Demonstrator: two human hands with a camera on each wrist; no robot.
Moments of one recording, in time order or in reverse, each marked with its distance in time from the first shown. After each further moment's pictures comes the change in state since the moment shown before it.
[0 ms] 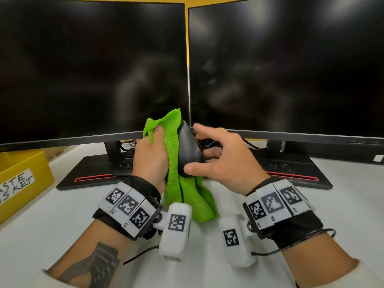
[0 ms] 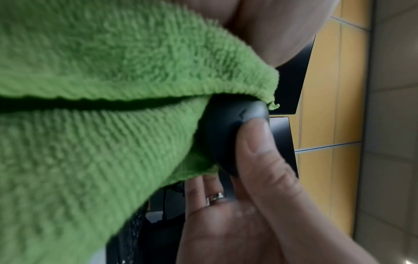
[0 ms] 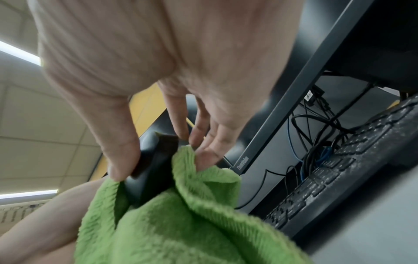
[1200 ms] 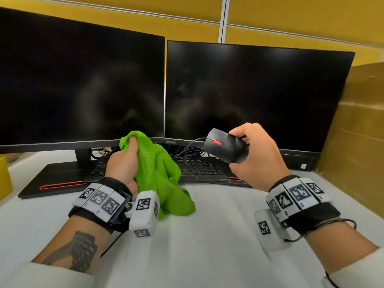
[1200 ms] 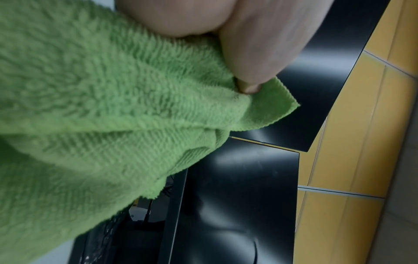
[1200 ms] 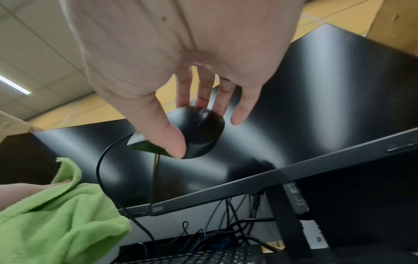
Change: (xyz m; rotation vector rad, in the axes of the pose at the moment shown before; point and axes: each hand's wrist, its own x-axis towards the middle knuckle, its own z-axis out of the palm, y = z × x) left_hand 0.004 0.007 -0.013 -0.138 -0.007 -0.408; right_hand -0.046 -0.024 -0.101 -0.776 0.341 -0.082
